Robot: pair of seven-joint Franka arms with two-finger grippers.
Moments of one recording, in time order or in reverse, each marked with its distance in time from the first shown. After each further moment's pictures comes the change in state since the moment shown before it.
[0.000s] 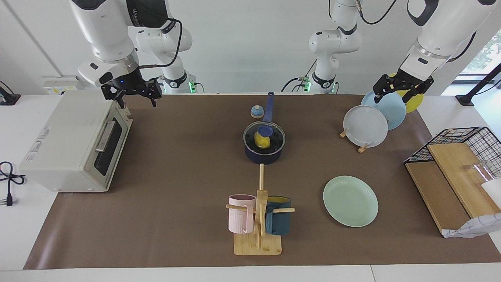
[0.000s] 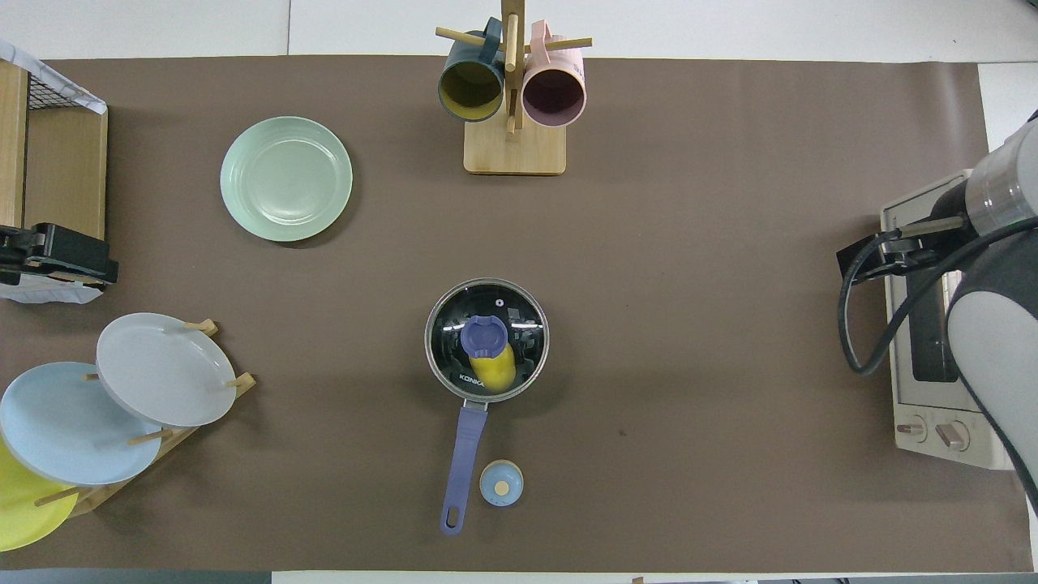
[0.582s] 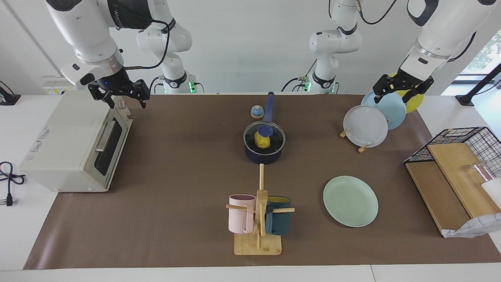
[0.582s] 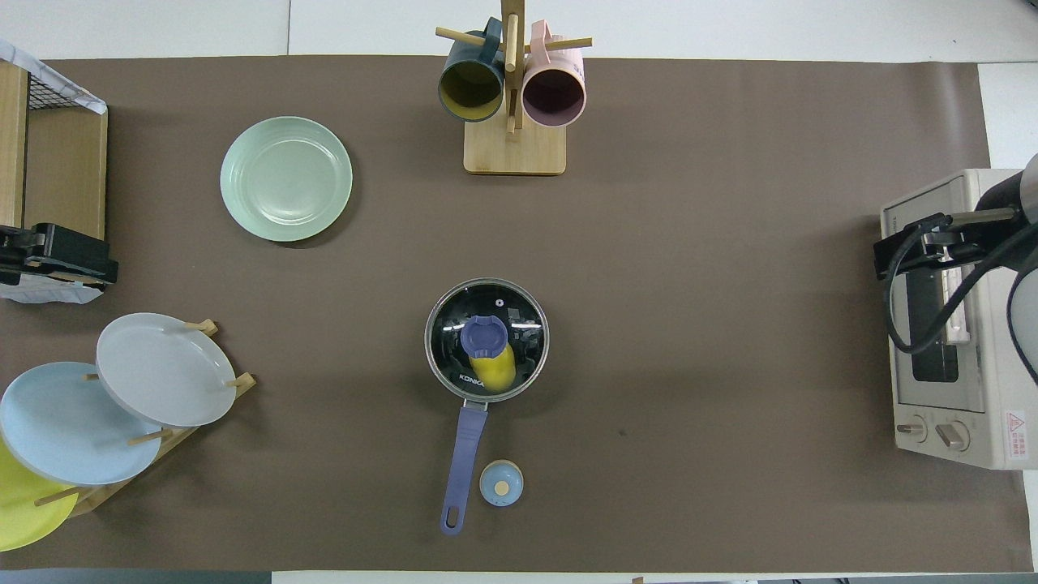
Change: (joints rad) left arm 0.000 0.000 0.000 0.000 0.000 0.000 0.000; right arm -0.036 -0.001 -0.016 0.000 0.031 -0.001 -0.001
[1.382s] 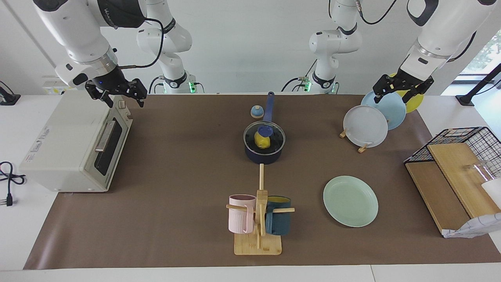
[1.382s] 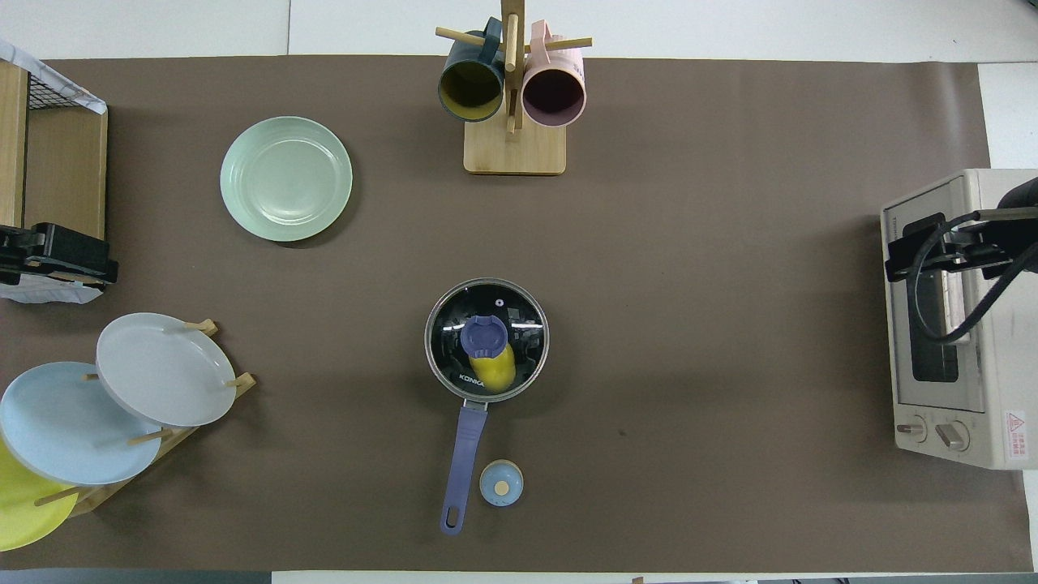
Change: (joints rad) left arm 0.000 0.000 0.000 0.000 0.000 0.000 0.000; right arm -0.017 -0.003 -0.024 -0.001 0.044 -0.012 -0.004
